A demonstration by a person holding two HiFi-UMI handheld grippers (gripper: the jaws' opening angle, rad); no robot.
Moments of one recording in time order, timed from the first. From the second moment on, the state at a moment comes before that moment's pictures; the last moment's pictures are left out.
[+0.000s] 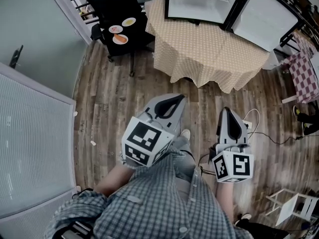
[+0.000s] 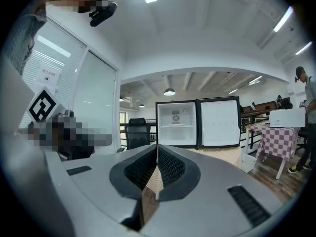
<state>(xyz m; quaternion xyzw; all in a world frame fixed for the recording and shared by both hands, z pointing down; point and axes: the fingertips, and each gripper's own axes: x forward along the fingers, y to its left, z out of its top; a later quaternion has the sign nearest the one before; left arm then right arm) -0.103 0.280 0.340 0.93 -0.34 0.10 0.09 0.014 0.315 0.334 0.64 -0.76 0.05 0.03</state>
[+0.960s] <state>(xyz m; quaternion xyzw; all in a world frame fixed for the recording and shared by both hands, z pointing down) -0.002 0.129 0.305 0.90 -0.43 0.06 0.09 0.122 0.136 0.308 0.56 -0.83 0.02 0.02</state>
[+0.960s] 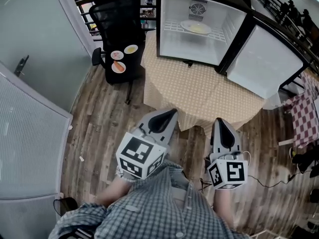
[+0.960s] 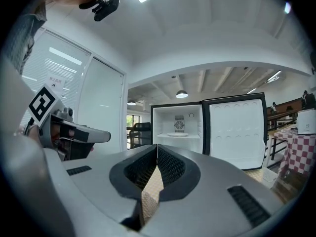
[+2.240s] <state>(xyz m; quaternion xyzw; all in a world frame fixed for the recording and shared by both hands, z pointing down) 0.035 -0.030 0.300 0.91 -0.41 0.07 0.10 0.156 -0.008 0.328 0.59 -0.81 0.05 0.02</state>
